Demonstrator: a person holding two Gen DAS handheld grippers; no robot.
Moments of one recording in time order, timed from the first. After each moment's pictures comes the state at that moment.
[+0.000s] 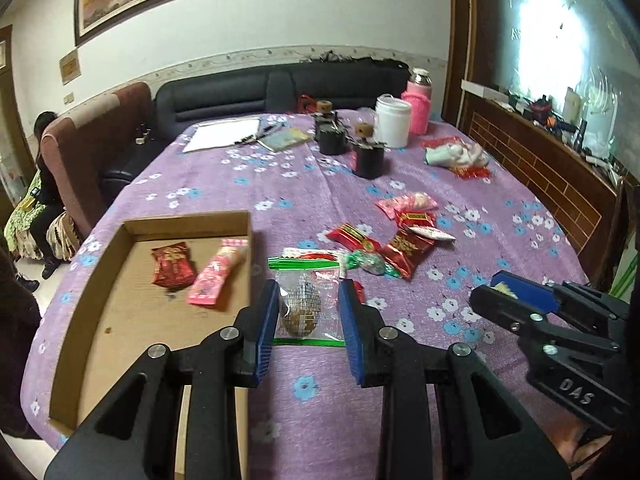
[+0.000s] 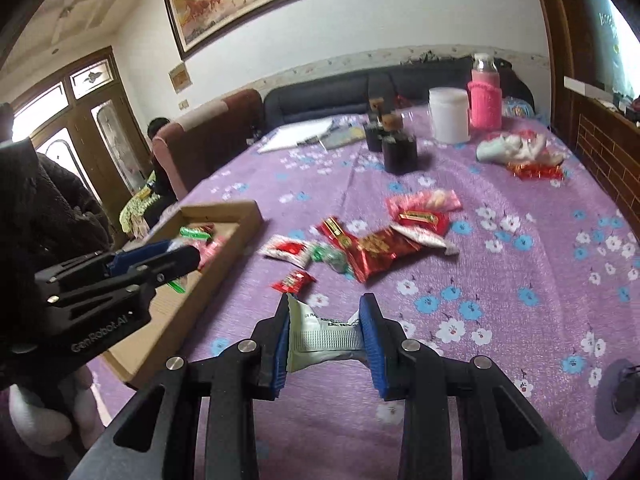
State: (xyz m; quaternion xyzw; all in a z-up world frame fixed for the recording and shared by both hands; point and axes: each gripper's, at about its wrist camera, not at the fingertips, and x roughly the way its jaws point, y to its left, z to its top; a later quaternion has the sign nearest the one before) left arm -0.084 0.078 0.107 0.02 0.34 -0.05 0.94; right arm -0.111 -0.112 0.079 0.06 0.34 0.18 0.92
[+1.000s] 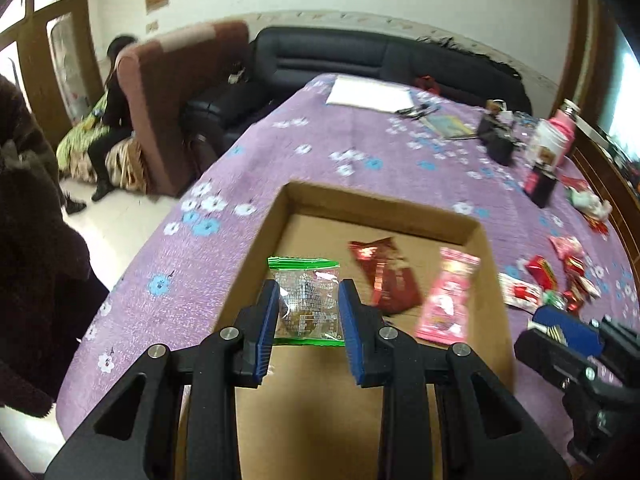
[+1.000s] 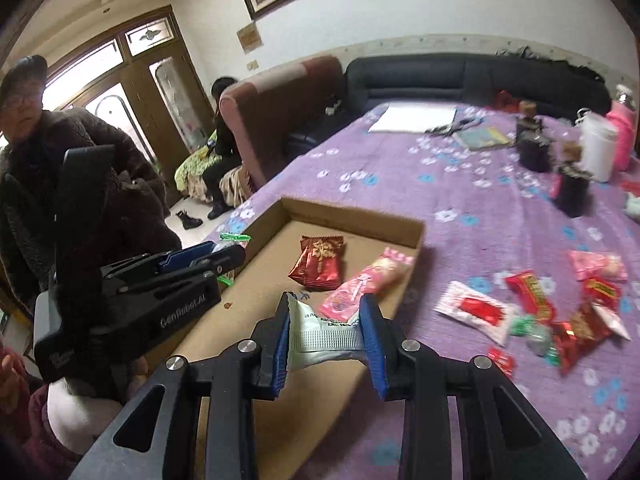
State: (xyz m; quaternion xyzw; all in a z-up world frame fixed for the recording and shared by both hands) left arm -0.005 0.267 0.060 -0.06 0.41 0.09 0.90; right arm -0.031 0.076 0.074 0.02 0.39 0.30 0.87
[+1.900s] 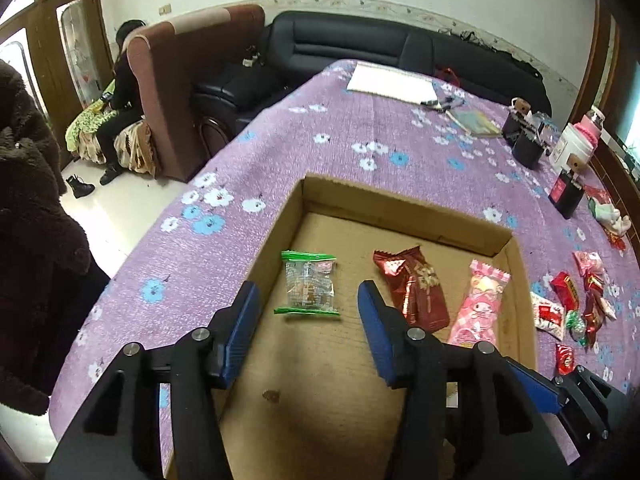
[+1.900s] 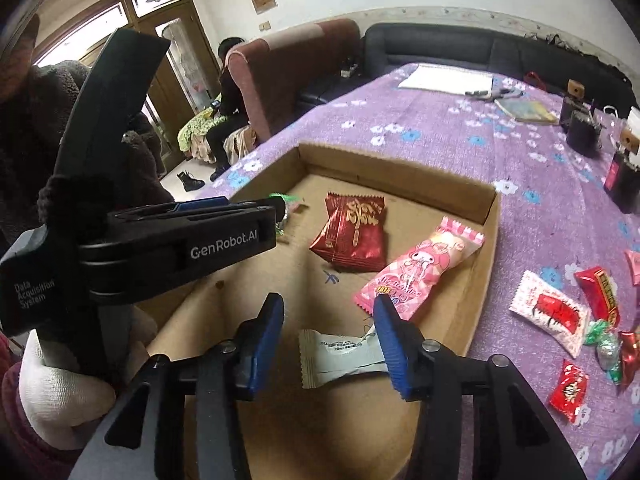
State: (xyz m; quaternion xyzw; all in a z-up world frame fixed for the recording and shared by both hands) left arm 0.014 0.272 0.052 -0.07 0.43 0.12 0.90; right arm -0.025 0.126 0.033 -0.03 0.42 0.31 0.85
